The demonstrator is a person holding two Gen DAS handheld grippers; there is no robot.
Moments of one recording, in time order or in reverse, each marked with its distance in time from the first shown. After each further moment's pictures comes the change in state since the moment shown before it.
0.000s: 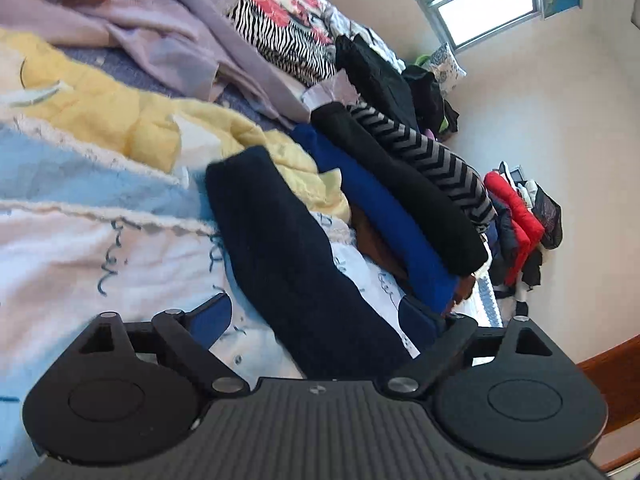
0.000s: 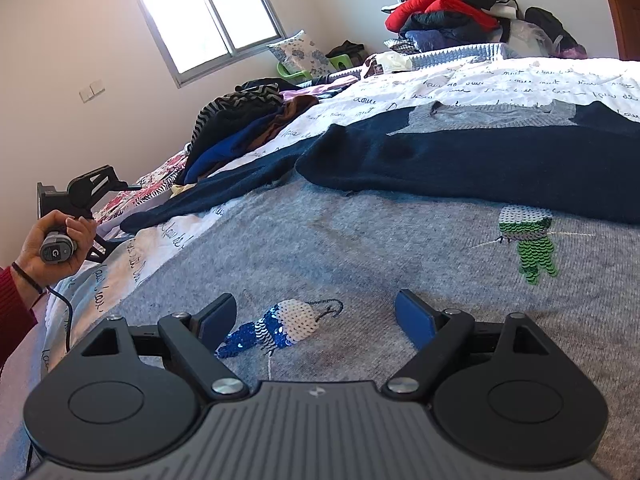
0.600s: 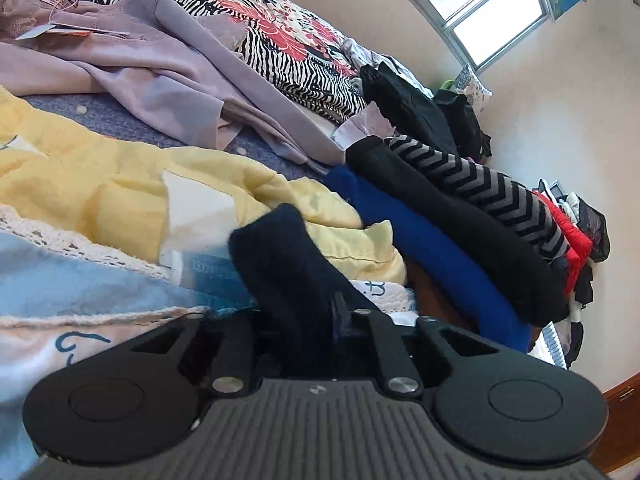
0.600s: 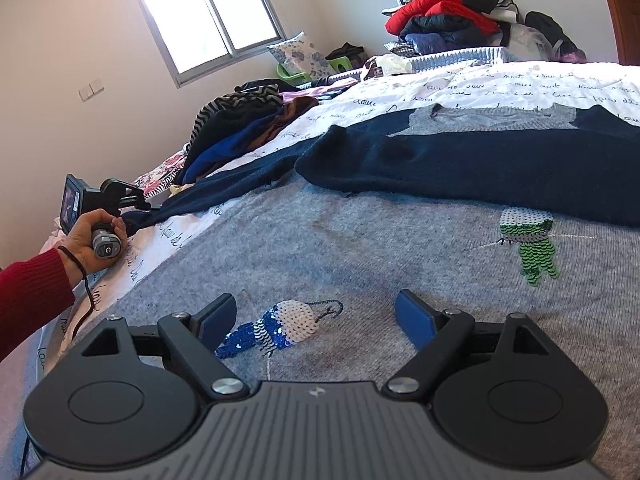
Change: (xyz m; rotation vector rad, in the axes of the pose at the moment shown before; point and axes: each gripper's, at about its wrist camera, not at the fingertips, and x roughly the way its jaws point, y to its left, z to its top) left arm 0.056 0.003 0.016 0.082 -0.118 0.127; right arm 0.001 0.003 -0.002 -0.016 -0.007 -0.012
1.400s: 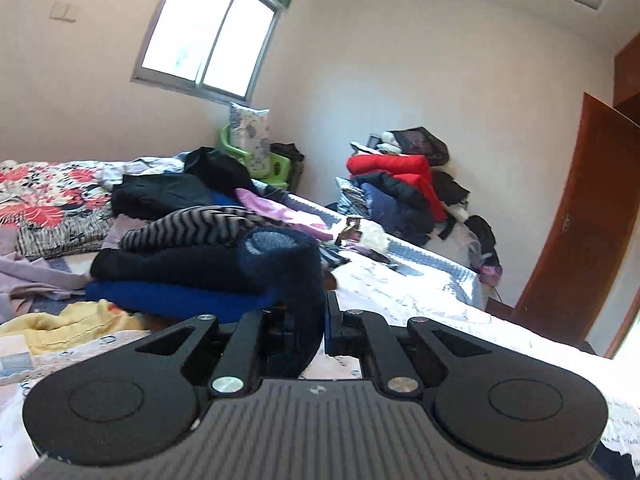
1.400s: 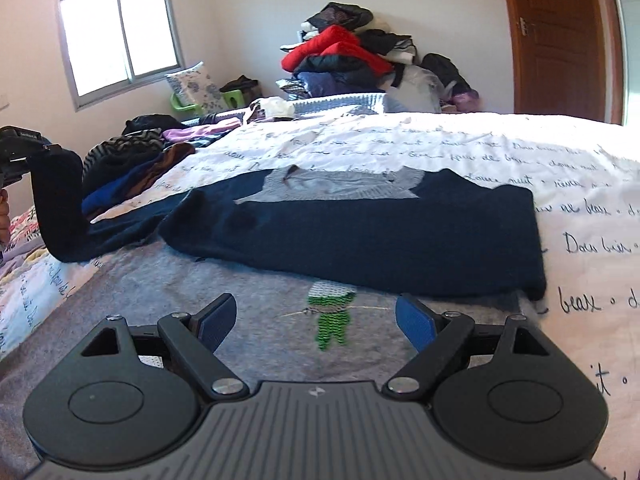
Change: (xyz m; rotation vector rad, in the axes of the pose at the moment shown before) left arm -0.126 -0.200 -0.128 0.688 -0.203 -0.362; right arm -0.055 -0.043 0.028 0.040 -0.102 -0.371
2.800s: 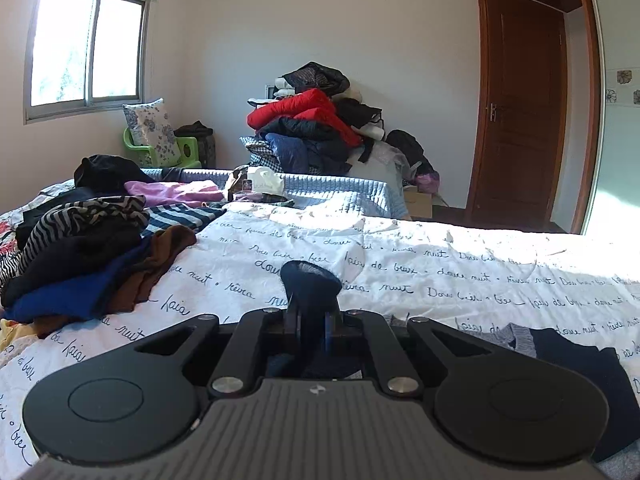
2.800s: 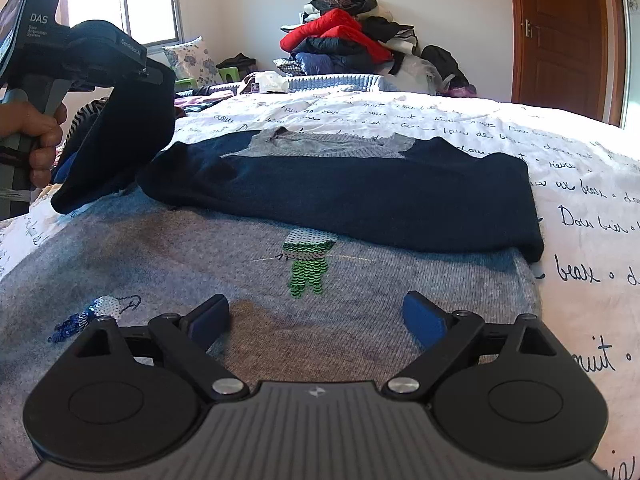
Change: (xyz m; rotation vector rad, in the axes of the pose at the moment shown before) left arm 0.022 -0.159 -0.077 0.320 0.124 -0.146; right arm 0.019 0.000 -0.028 -0.096 0.045 -0.042
